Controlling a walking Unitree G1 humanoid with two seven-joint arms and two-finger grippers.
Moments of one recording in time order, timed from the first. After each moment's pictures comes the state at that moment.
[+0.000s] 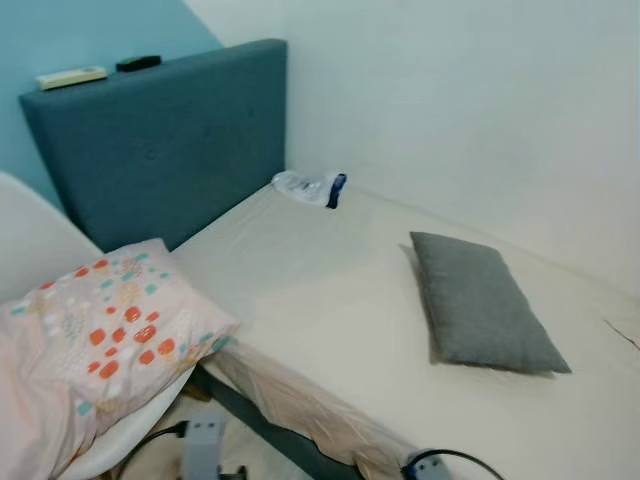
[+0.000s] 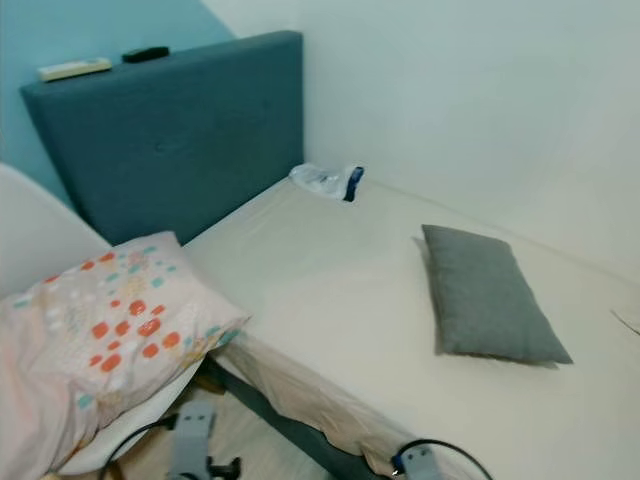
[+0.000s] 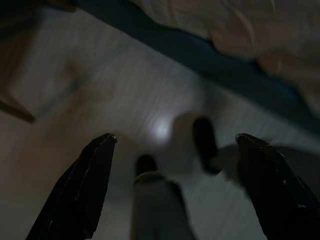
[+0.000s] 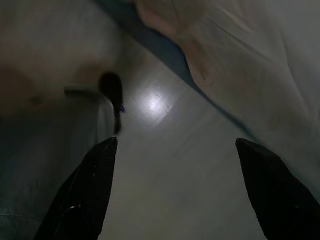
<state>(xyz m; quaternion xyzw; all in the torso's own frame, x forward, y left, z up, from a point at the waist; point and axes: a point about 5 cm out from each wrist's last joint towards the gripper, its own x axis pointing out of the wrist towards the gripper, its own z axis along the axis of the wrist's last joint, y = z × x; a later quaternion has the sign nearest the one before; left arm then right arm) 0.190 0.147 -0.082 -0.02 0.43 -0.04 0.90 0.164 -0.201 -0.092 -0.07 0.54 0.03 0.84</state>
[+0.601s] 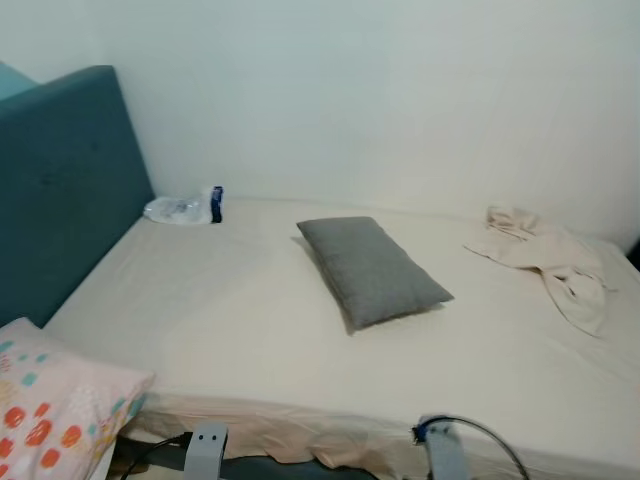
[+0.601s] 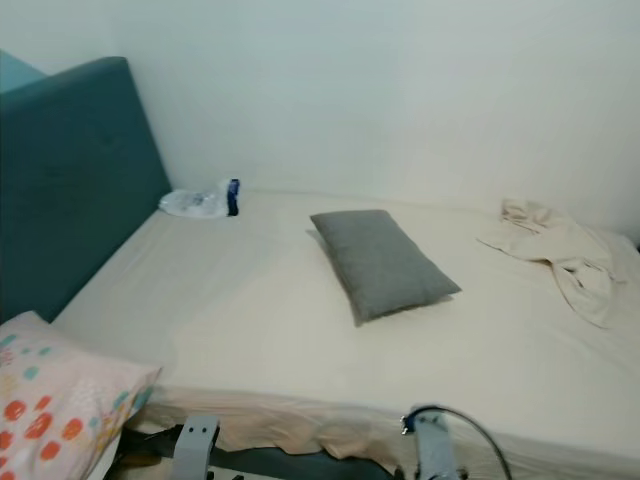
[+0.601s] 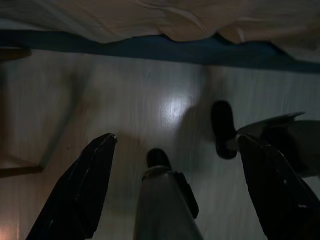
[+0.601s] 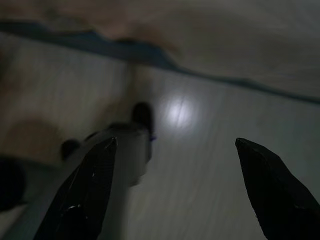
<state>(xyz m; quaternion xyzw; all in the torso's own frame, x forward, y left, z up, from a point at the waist) 0.184 0.153 -0.085 -0.04 0.45 -0.06 0.89 0.188 -0.188 -0.083 -0.04 0.51 0.03 0.86</state>
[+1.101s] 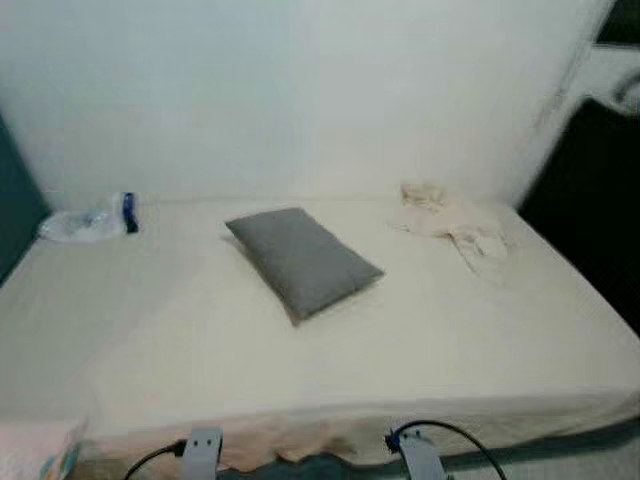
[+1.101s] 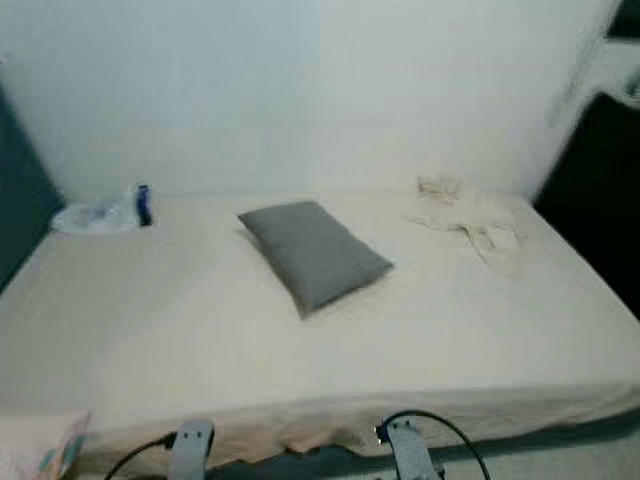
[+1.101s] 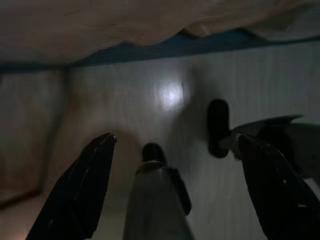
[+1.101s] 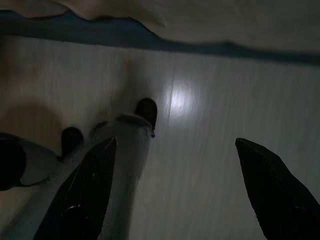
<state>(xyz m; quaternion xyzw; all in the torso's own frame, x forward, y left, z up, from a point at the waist) 0.181 0.148 -0.087 -0.07 0.46 -0.04 0.88 0.185 -0.185 -0.085 -0.08 0.51 0.07 0.85</state>
